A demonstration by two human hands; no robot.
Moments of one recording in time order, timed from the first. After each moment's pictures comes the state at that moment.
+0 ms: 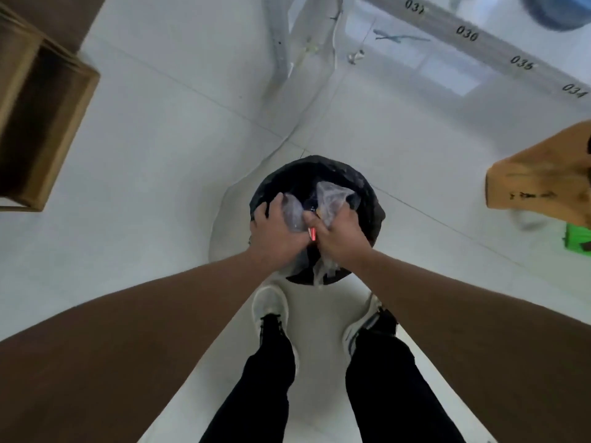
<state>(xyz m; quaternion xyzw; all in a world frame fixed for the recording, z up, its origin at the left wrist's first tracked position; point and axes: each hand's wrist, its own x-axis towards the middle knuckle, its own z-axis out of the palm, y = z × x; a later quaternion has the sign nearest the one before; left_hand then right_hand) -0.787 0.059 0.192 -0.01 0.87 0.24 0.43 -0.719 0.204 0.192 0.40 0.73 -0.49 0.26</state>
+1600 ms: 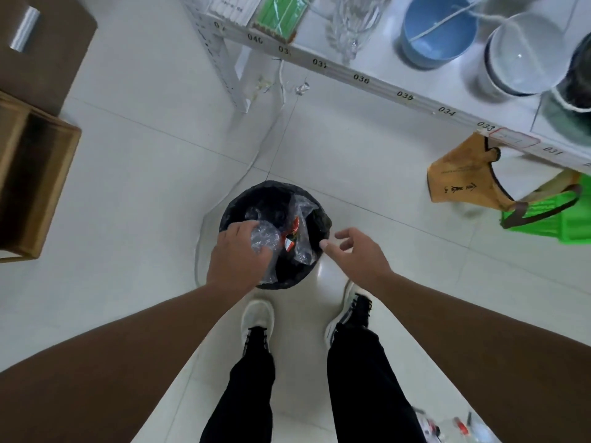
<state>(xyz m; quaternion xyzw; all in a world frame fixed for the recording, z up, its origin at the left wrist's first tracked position) -0.769 0.069 0.287 0.17 0.92 0.17 0.31 -0.622 0.289 0.281 0.44 0.73 -0.48 0.21</state>
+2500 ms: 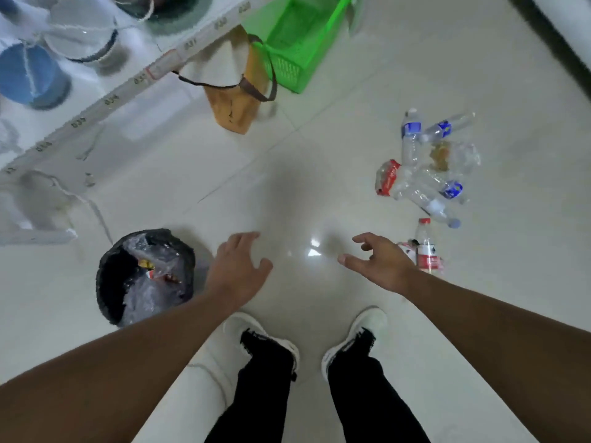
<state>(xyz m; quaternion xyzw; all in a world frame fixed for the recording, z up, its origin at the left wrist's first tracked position) -0.511 0.168 0.343 0.59 0.71 -0.04 0.38 -0.191 0.175 0.341 0.71 0.47 -0.52 0.02</state>
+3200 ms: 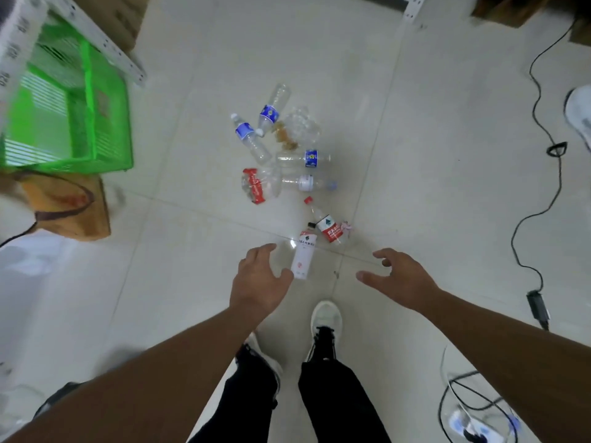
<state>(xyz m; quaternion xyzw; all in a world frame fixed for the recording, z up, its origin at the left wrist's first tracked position) -0.137 0.179 0.336 0.72 0.54 -0.16 0.41 0.111 0.002 0.341 0.84 0.21 -0.49 -0.08</state>
